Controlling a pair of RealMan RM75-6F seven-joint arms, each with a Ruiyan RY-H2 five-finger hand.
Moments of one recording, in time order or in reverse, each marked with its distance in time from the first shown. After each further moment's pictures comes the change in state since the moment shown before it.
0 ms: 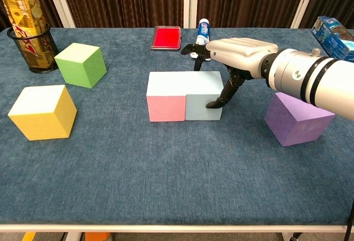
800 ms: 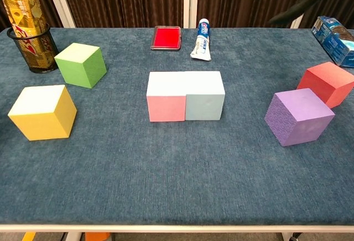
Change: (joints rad) left arm -0.123 0.017 -0.016 -0.265 0.036 -0.157 0.058; right arm -0.151 0.431 0.114 -0.272 -0.056 0.138 0.285
